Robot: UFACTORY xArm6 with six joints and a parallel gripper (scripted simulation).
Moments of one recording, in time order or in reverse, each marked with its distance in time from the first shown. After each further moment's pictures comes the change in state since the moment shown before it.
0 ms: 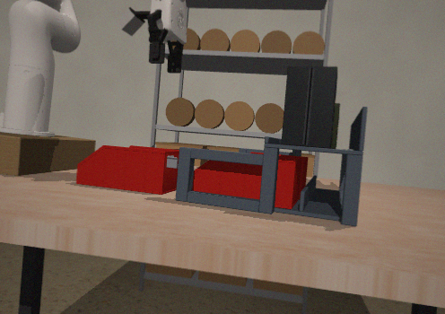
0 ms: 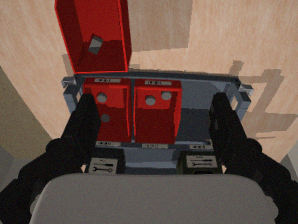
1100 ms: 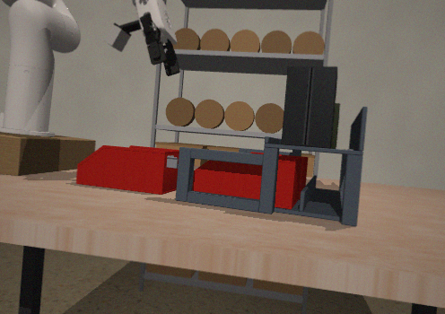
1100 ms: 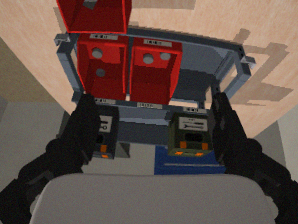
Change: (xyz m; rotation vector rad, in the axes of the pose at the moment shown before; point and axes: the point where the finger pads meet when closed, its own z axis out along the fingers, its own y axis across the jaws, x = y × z) arm 0.000 0.000 0.002 0.032 -0.319 -0.082
